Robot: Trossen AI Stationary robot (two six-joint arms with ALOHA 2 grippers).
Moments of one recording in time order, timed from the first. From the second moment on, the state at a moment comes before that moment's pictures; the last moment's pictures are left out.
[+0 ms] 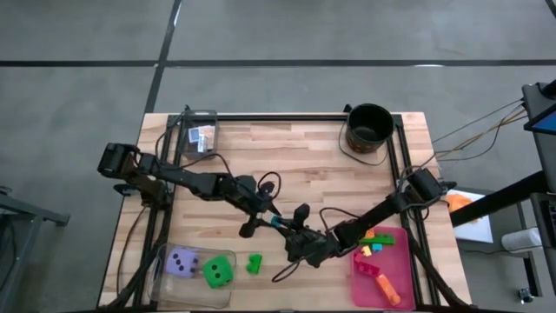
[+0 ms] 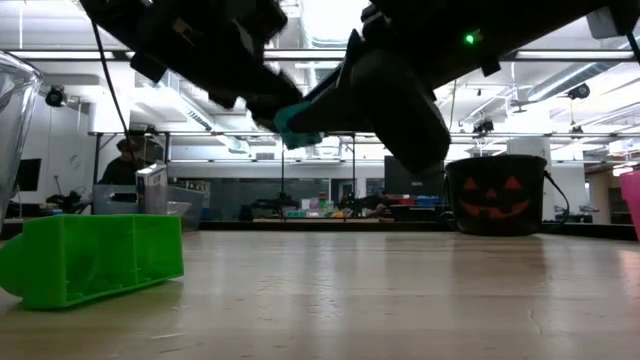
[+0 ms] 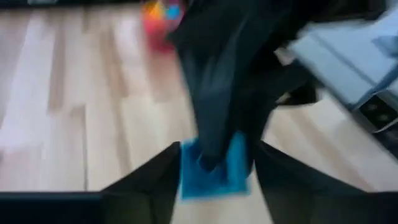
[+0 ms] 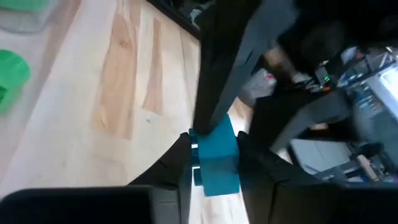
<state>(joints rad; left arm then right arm) -0.10 1.59 0.77 0.26 0.31 0.06 0.50 1.98 1.09 0.37 0.91 -0.32</state>
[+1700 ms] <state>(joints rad) -0.10 1.20 0.26 0.93 0.10 0.19 0.47 1.64 0.50 1.10 0.16 0.00</state>
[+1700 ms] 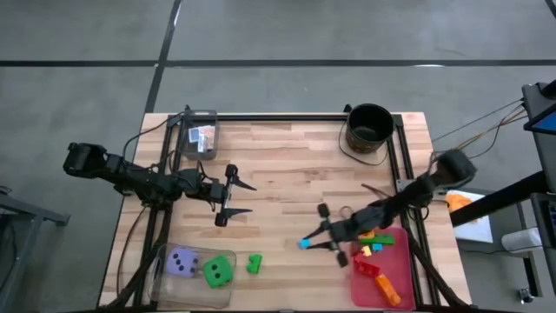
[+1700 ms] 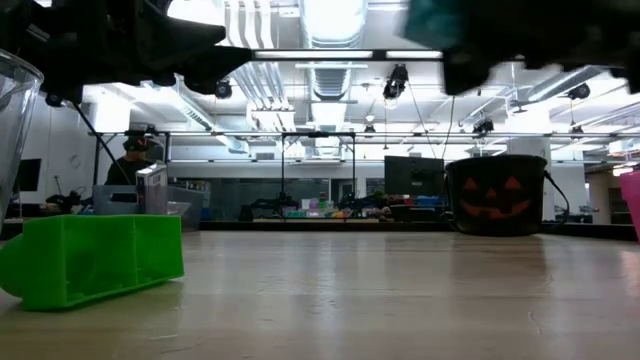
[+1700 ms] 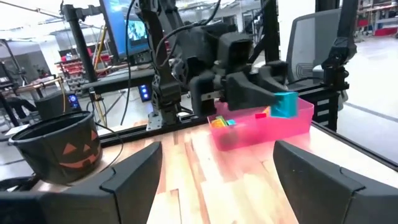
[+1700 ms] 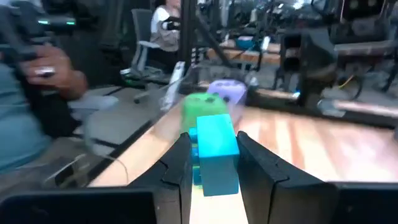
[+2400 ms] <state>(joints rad) -0.10 1.20 0.26 0.94 0.10 0.18 0.75 0.92 0.28 0.30 0.24 0.79</state>
